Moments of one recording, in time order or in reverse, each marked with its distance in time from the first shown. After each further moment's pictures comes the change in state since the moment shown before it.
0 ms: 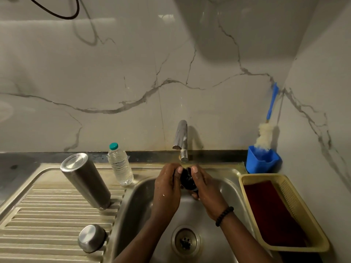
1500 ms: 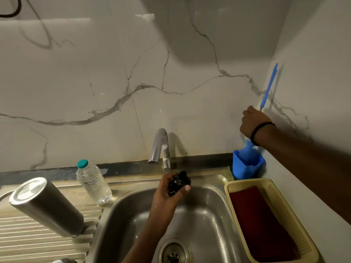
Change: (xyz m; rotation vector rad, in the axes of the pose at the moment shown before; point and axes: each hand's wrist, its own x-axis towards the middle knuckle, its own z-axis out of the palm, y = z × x) left_hand 0.015 -0.019 0.052 -0.448 -0.243 -0.496; right_hand 0.130 -0.115 -0.217 -2.813 -0.279 0.229
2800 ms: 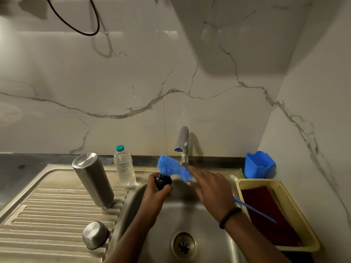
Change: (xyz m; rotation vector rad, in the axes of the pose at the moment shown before) left_hand -0.052 -0.001 -0.075 -0.013 0.153 -0.035; right_hand -0.152 -0.175 -0.137 1.445 0.923 0.159
